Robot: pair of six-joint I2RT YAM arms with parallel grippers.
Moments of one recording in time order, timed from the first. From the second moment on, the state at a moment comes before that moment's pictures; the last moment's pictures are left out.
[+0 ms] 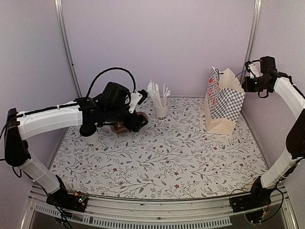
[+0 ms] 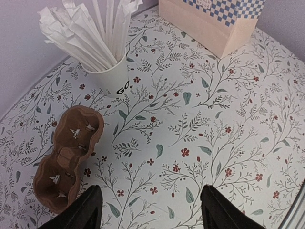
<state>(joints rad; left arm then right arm) -0.84 1.54 1.24 -0.37 -0.10 0.00 -0.10 1.58 1.58 -0.66 -0.20 -0.09</state>
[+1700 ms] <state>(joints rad) -0.80 1.55 1.27 -0.40 -0.09 -0.02 -0.10 1.31 1.48 -1.11 -0.94 -0.56</state>
